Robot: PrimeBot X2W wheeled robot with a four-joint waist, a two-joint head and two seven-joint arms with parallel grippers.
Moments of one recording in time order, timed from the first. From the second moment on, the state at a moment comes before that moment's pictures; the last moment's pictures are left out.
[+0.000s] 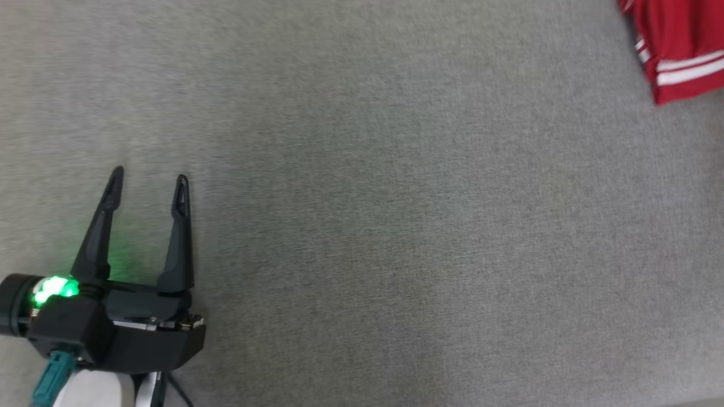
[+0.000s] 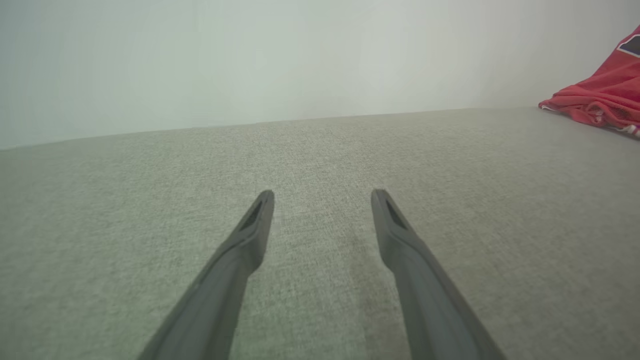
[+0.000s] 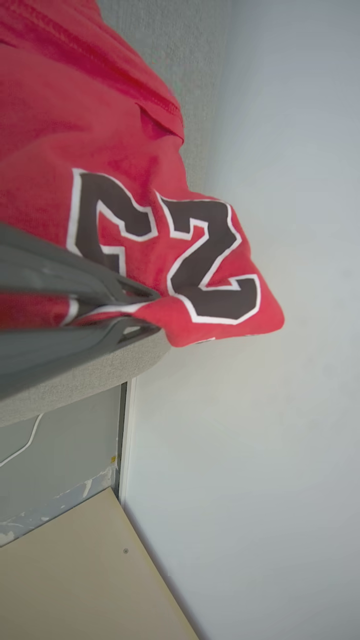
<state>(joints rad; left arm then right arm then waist) -0.25 0.17 -0.03 -0.09 -0.11 -0.13 -0.26 -1.16 -0.72 0.34 0.83 0.45 0.13 -0.03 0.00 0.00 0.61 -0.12</state>
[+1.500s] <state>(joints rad) -0.05 0.08 0.06 -0.04 -0.12 -0.13 -0.26 -0.83 -0.49 0.31 0.67 0.44 0.13 -0.26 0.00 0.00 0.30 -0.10</state>
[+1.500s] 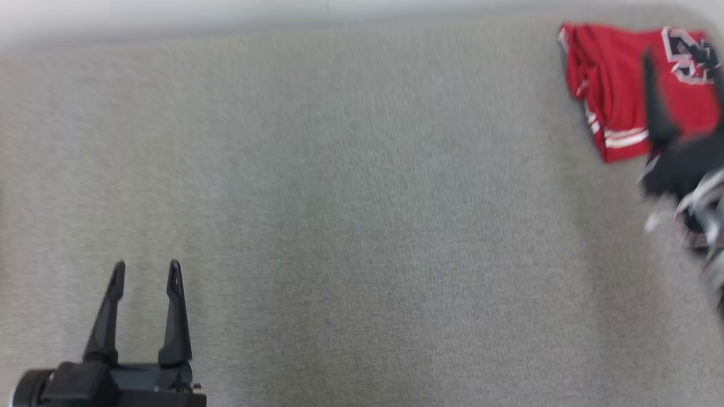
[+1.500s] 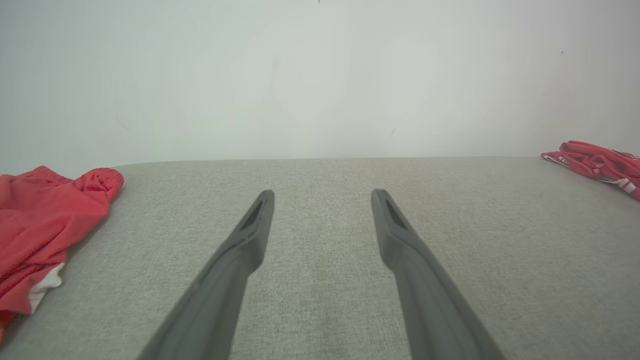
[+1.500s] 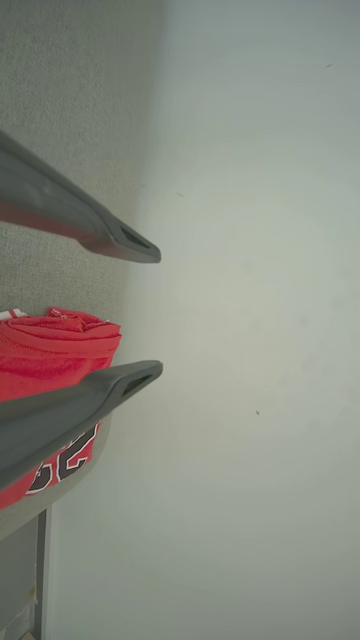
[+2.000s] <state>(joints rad) 0.04 0.06 0.07 0.04 -0.13 -0.13 -0.26 -0.22 -0.29 0.05 0.26 0.35 0.13 -0.24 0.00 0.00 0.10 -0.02</state>
